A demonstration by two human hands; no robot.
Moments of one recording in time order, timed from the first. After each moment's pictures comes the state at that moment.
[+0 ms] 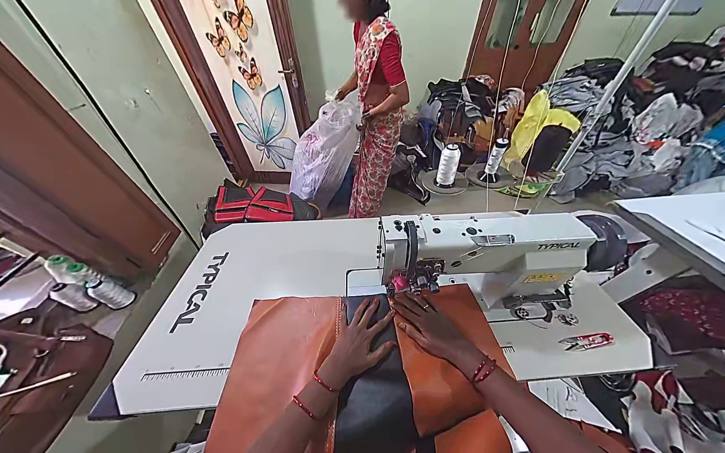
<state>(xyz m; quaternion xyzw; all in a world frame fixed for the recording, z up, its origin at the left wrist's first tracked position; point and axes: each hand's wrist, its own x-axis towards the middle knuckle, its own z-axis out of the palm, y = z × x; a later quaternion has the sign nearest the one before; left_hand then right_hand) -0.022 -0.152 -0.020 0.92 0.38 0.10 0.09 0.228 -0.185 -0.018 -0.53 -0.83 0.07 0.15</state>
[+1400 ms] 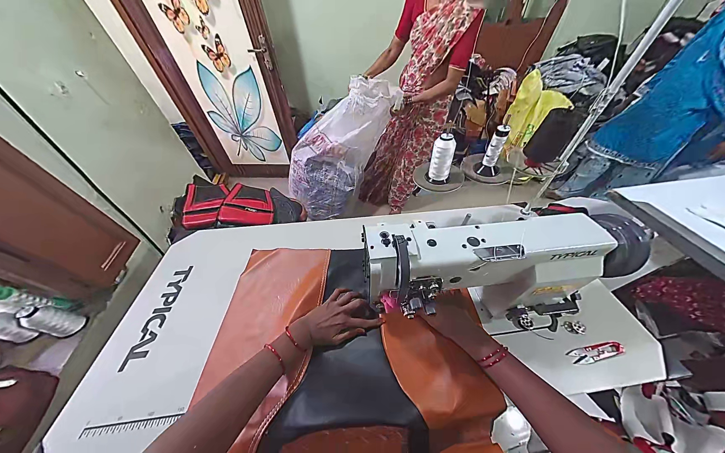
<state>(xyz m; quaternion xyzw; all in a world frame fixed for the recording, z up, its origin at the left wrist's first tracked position) -0.034 -0.022 -0.003 0.99 0.05 0.09 0.03 0.279 -0.148 0.006 -0.69 -0.70 0.06 0.14</state>
